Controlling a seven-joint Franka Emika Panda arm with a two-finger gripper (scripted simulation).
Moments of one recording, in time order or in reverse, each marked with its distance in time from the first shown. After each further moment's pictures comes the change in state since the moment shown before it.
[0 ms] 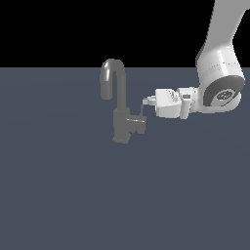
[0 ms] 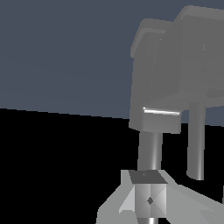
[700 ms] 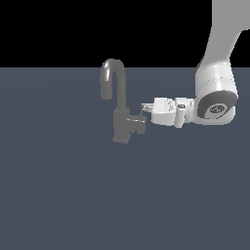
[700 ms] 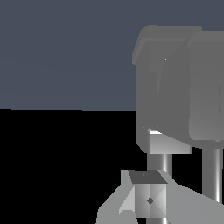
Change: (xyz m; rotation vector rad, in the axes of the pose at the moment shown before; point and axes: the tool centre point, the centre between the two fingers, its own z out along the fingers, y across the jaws) arm 0.026 -0.001 0.008 0.072 -0.060 0.074
